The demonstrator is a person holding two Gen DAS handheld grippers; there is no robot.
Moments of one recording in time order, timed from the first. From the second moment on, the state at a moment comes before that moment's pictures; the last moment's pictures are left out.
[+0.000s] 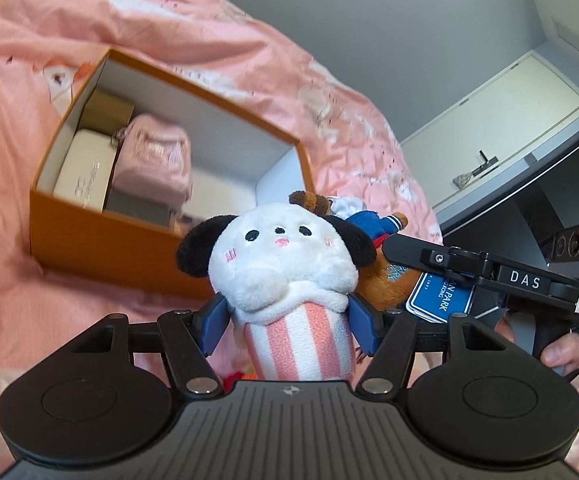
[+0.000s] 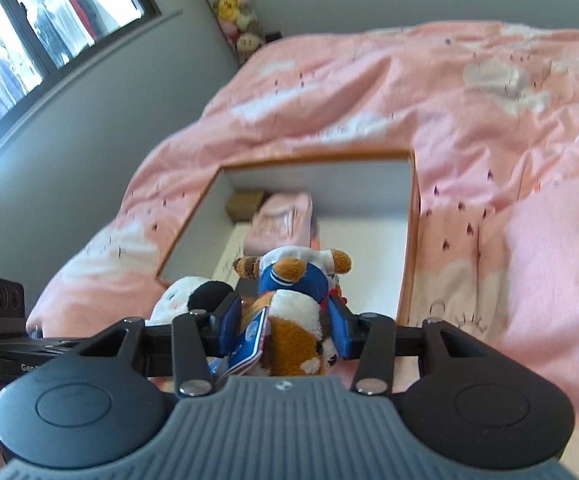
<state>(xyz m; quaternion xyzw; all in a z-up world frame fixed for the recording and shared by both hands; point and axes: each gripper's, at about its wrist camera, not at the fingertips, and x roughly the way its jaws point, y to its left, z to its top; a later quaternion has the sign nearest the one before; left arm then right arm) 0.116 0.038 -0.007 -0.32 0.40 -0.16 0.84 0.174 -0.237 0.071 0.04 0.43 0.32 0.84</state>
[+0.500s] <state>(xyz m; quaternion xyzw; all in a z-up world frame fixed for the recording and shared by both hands) 0.188 0.064 0.015 -0.31 0.40 -0.17 0.85 0.215 -0.215 0.071 0.03 0.36 0.29 0.89</state>
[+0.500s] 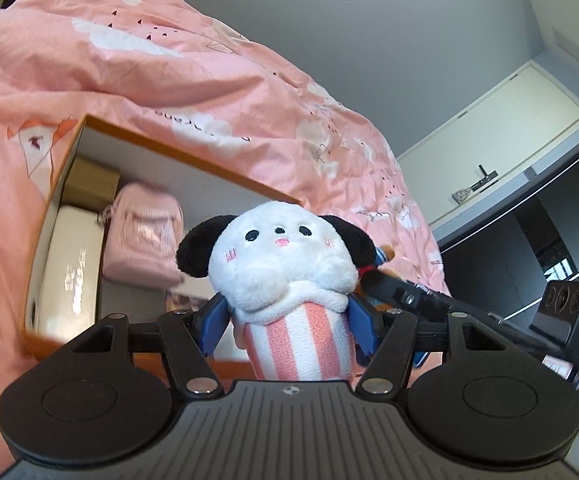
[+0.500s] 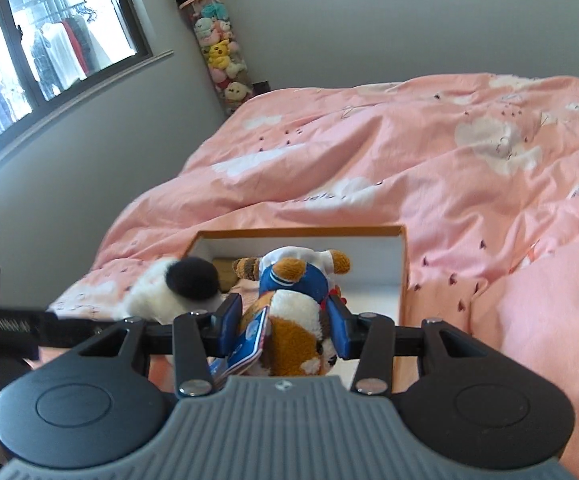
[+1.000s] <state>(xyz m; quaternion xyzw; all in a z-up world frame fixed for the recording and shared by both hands) 0.279 0.051 -0.045 -0.30 0.47 -0.15 0.82 0.284 -0.190 0.012 -0.03 0.40 0.25 0.88</state>
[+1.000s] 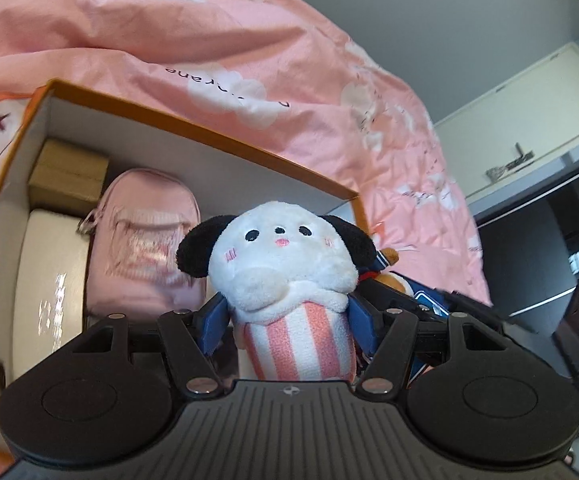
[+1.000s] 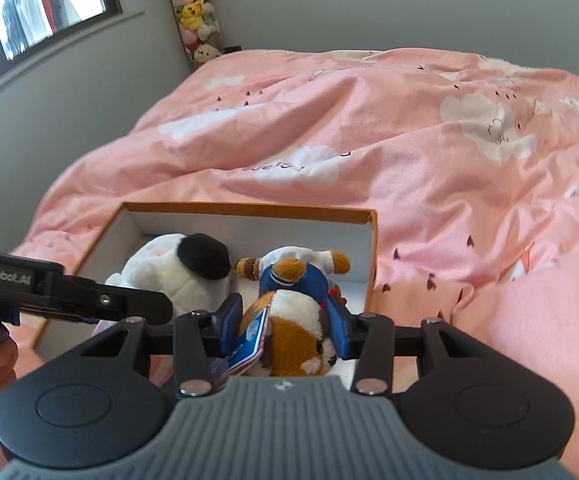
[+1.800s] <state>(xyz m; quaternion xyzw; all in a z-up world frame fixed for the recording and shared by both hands) 0.346 0.010 -0.081 -0.15 0.54 -0.12 0.82 0.321 -0.131 -0.055 -0.29 0.37 0.29 0.83</state>
